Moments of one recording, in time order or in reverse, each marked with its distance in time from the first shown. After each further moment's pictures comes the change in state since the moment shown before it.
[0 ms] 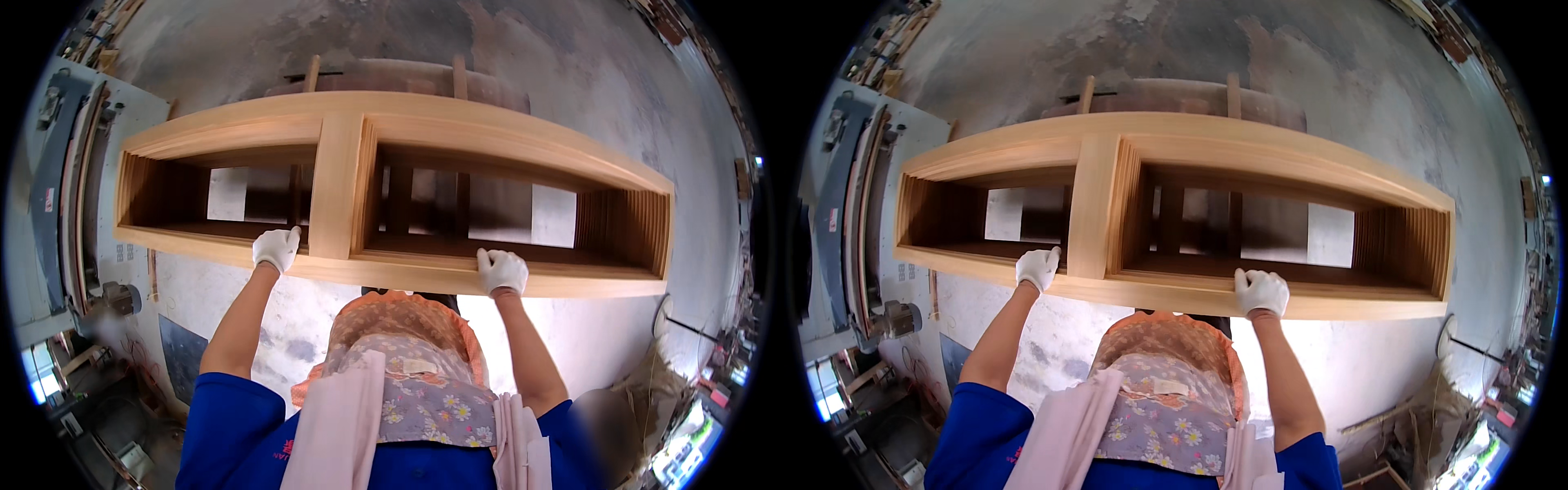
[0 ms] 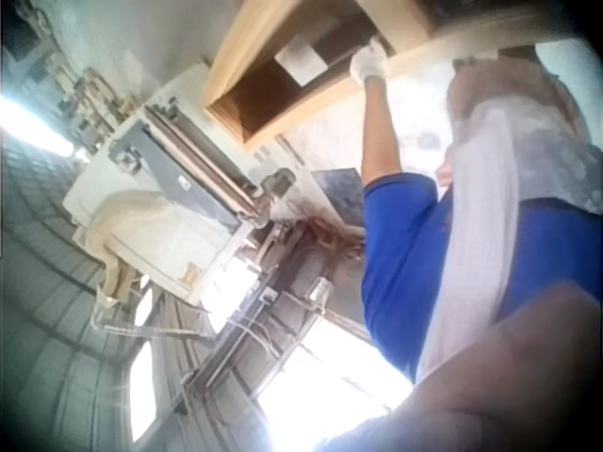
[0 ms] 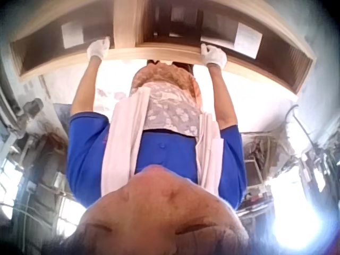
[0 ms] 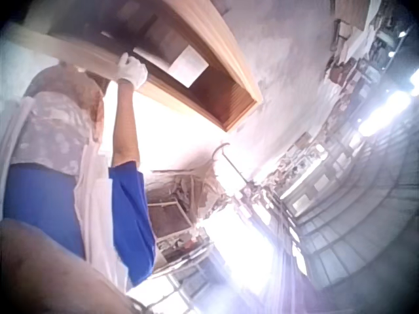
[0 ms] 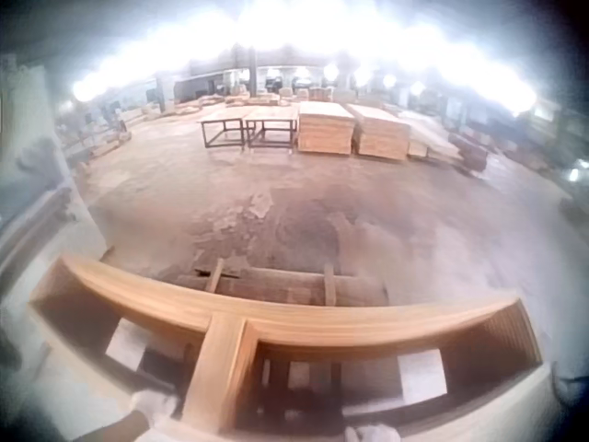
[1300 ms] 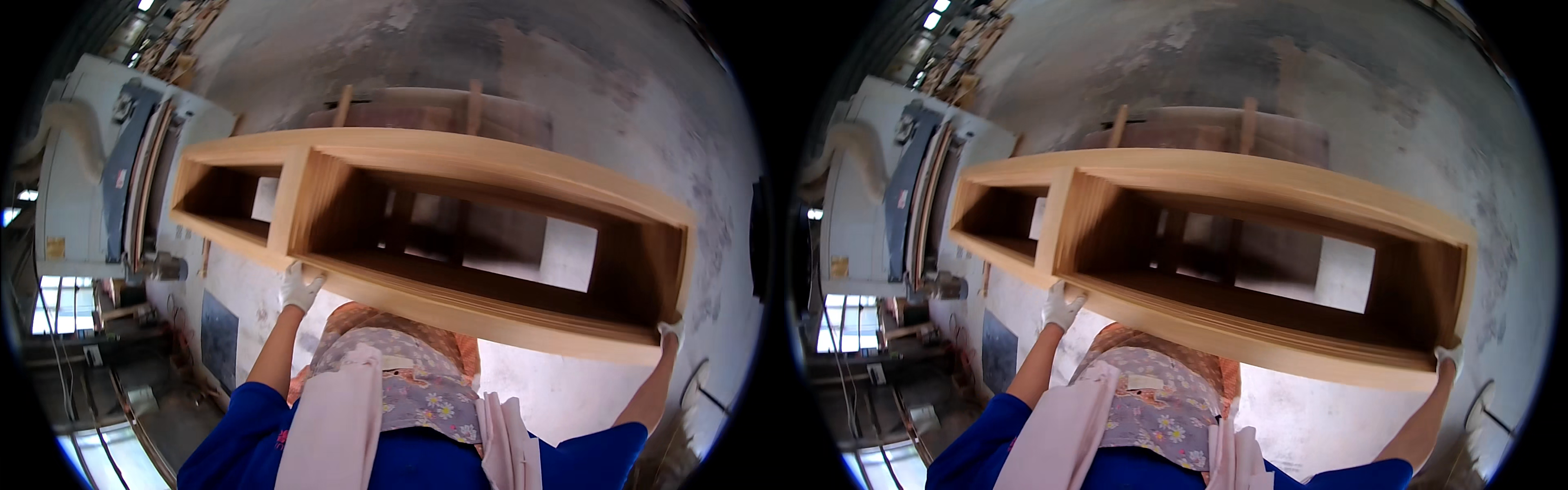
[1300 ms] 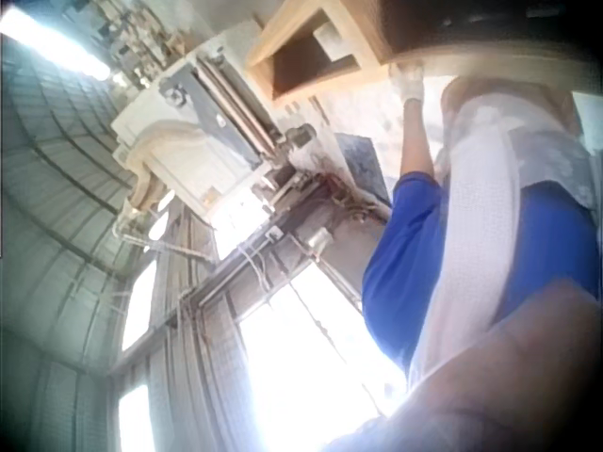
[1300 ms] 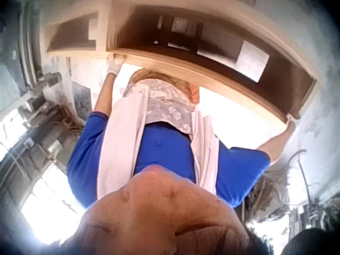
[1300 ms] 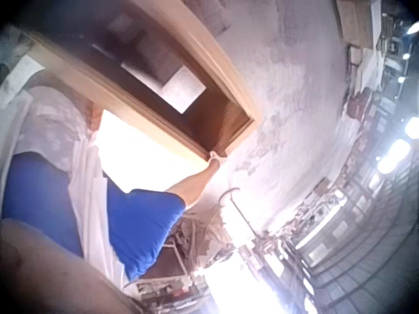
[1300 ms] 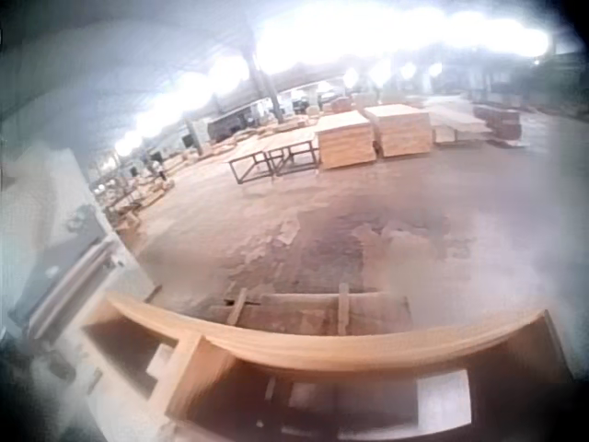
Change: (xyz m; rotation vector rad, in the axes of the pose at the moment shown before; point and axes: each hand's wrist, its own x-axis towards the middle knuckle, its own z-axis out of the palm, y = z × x) left_hand -0.136 0.196 0.069 -0.131 0.293 -0.192; right_hand 0.183 0.811 -0.072 0.185 0.431 0.502
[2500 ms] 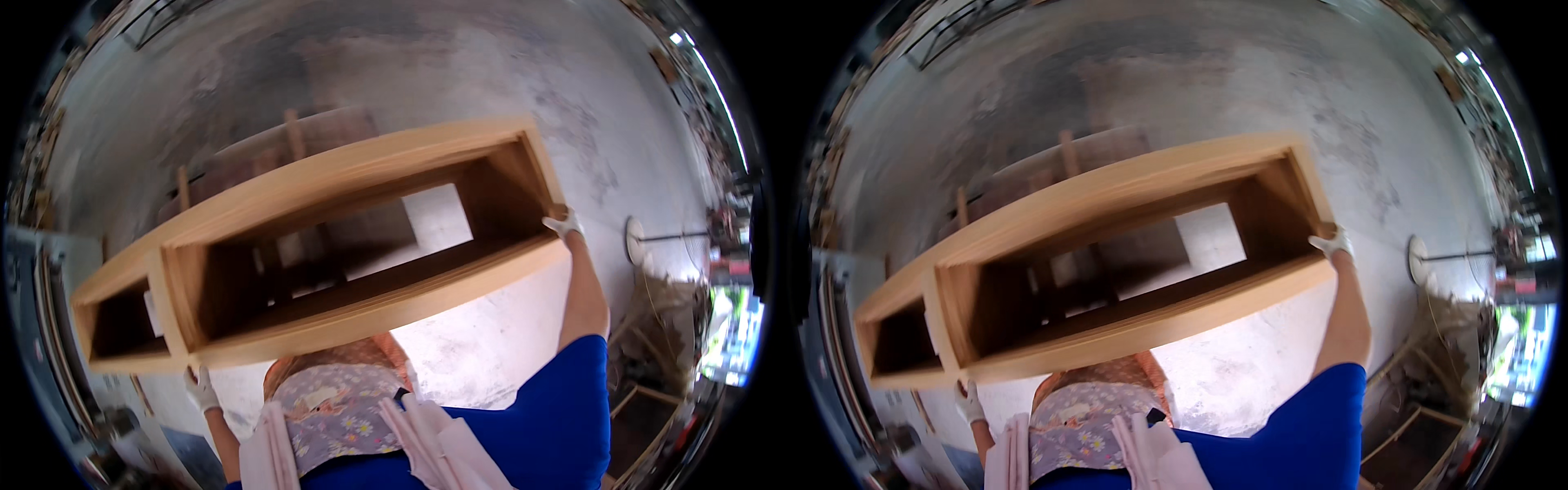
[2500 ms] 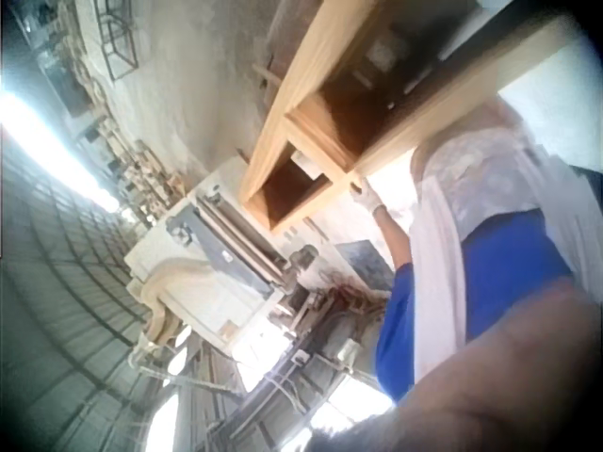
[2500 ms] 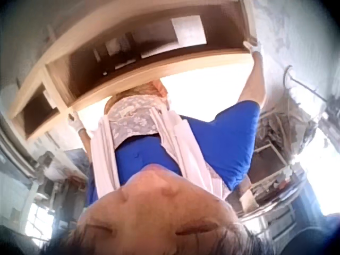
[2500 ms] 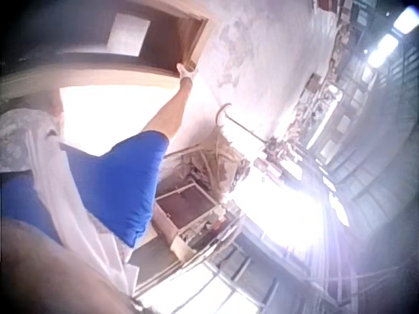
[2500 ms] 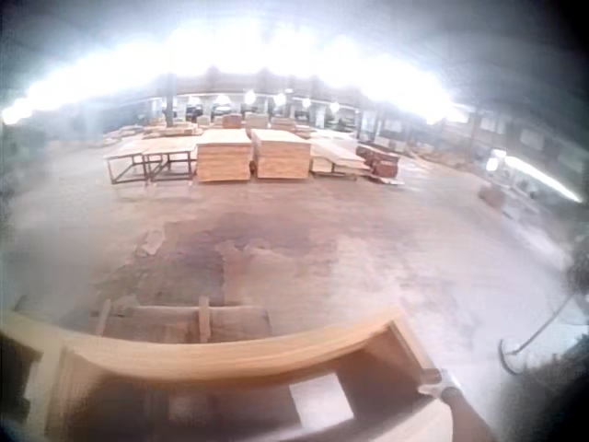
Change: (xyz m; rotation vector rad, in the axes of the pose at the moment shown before) left_hand 0.016 -0.088 0.012 -0.563 0.202 -0.097; right_hand -0.059 -0.067 -0.054 0.123 -0.136 -0.007
